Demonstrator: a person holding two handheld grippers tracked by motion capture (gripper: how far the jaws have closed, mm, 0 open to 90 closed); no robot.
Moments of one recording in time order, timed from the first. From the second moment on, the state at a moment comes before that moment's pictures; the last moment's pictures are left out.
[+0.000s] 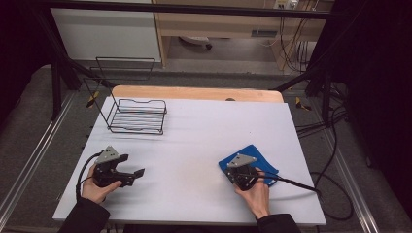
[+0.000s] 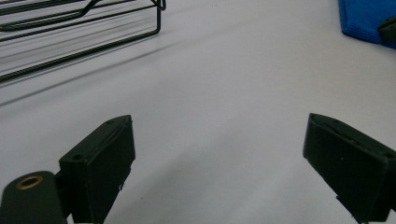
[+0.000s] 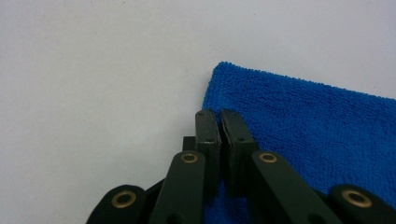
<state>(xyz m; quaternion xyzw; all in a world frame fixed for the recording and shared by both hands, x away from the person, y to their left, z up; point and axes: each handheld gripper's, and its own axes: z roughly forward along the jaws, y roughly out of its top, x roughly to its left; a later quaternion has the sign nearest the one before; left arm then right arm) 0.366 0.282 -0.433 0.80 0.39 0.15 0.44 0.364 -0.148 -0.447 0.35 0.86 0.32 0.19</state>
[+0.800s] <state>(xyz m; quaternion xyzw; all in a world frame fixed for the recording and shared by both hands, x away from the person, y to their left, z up) 0.367 0.282 -0.434 0.80 0.39 0.16 0.44 0.384 -0.099 -0.416 0.37 0.81 0.43 0.12</state>
